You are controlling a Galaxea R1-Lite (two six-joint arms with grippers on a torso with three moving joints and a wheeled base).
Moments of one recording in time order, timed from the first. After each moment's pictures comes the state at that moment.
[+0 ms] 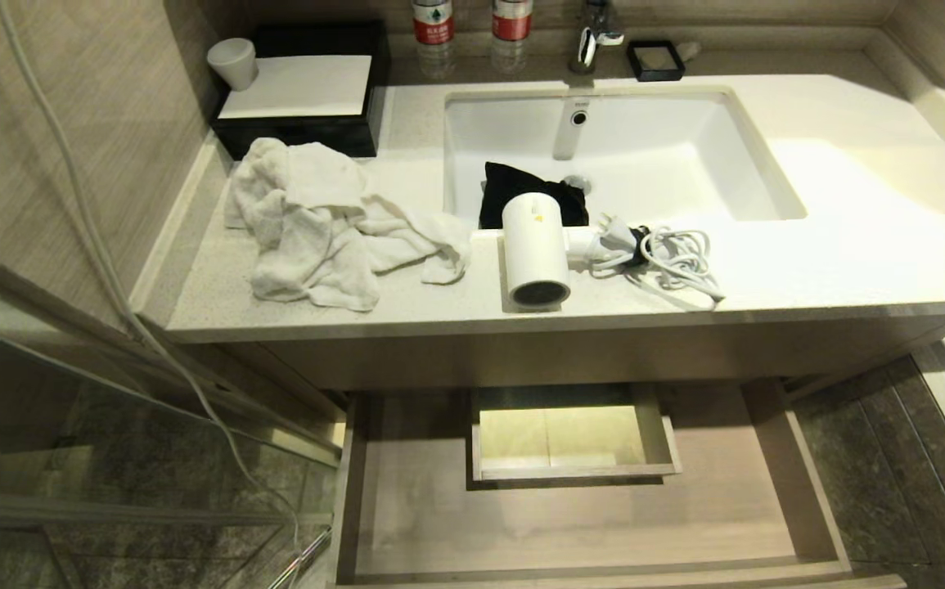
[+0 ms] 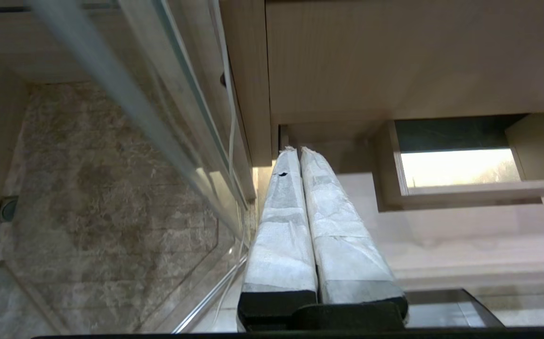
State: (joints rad) left arm 0.00 0.00 0.00 0.00 0.00 0.00; right arm 0.00 0.00 0.00 0.00 0.00 0.01
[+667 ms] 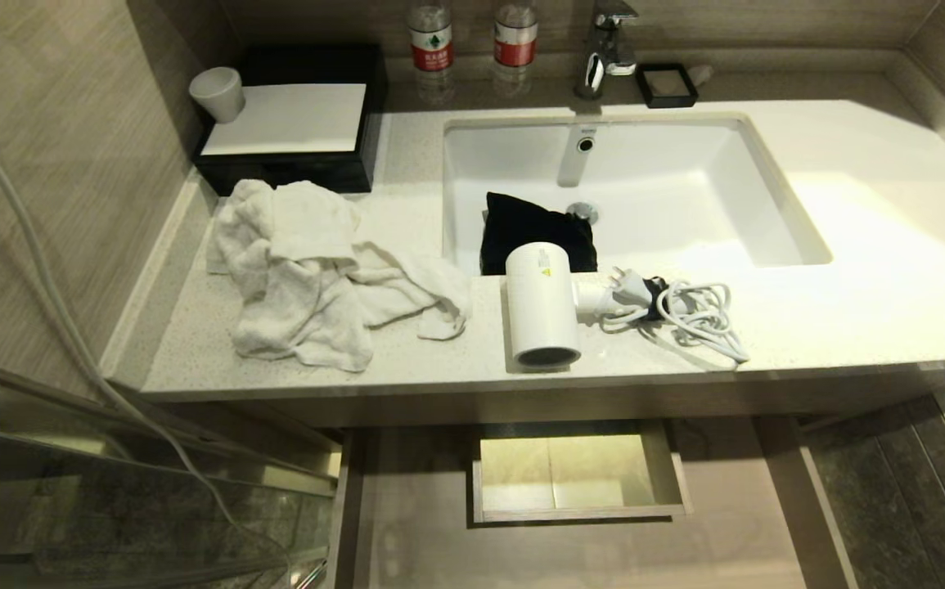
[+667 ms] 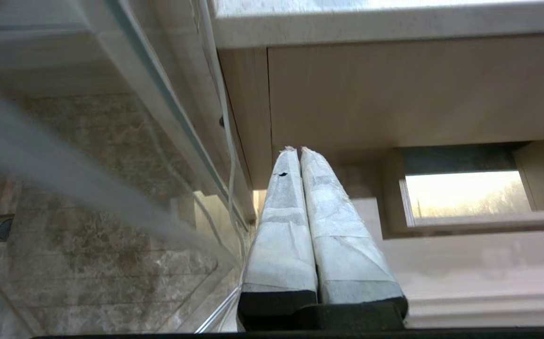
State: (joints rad) left arm 0.00 0.00 0.00 0.00 0.00 0.00; right arm 0.00 0.00 0.00 0.00 0.00 0.01
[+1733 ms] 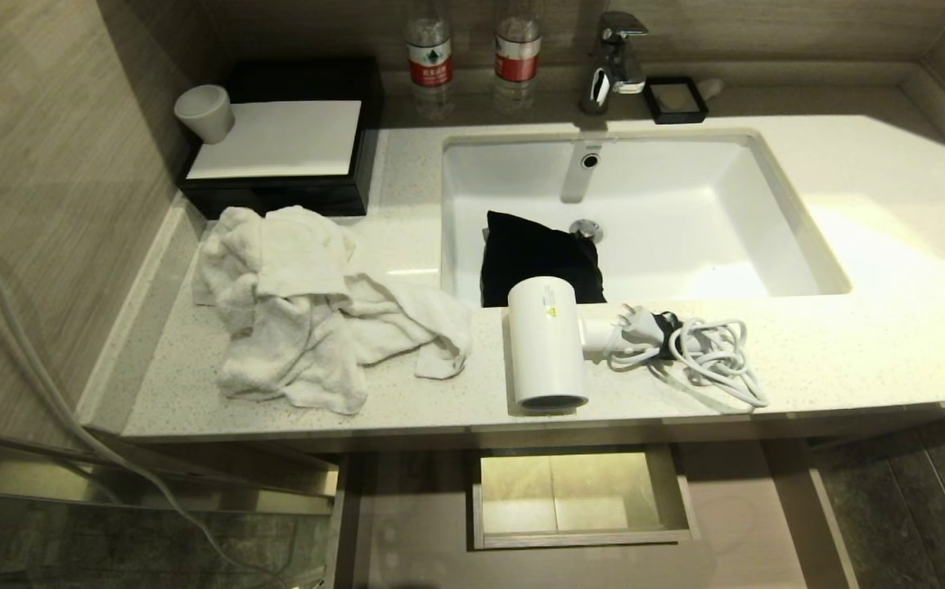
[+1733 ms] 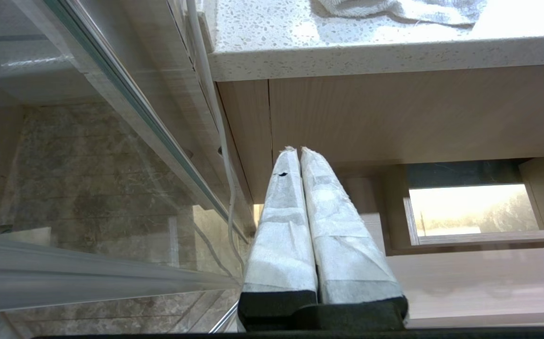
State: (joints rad) left arm 0.00 0.00 0.00 0.00 0.00 0.00; right arm 0.00 0.02 -0.16 0.07 0.02 0.01
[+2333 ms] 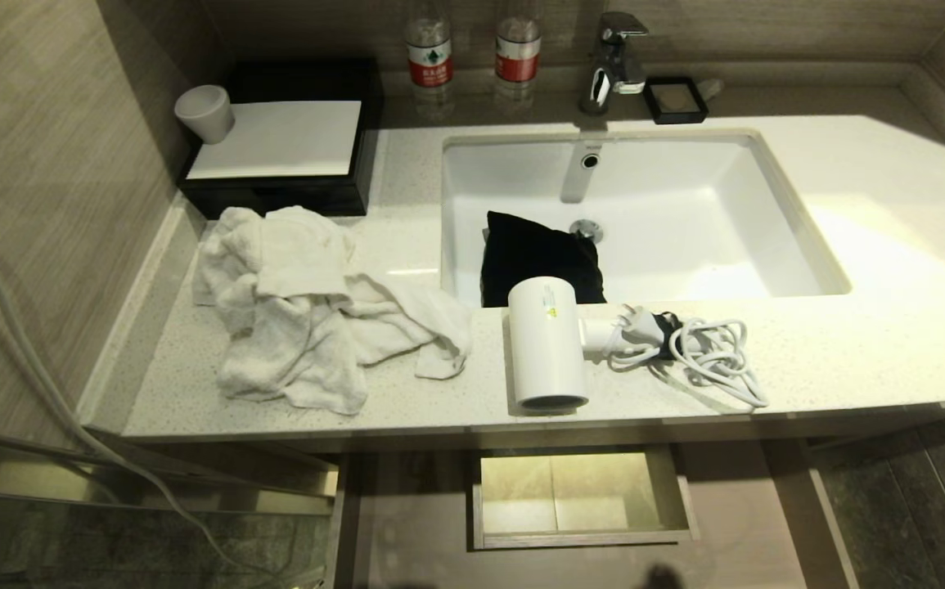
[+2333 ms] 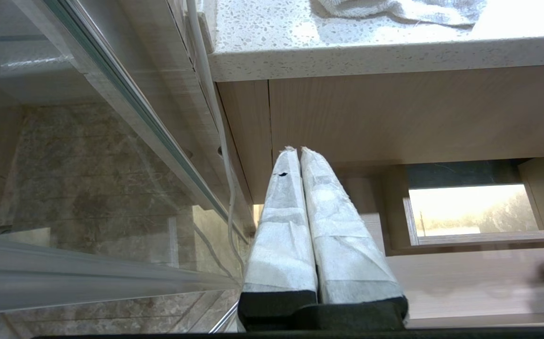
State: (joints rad) left arm 0.00 0.00 0.00 0.00 0.00 0.00; right arm 0.00 0.64 -1.09 0.76 0.16 -0.15
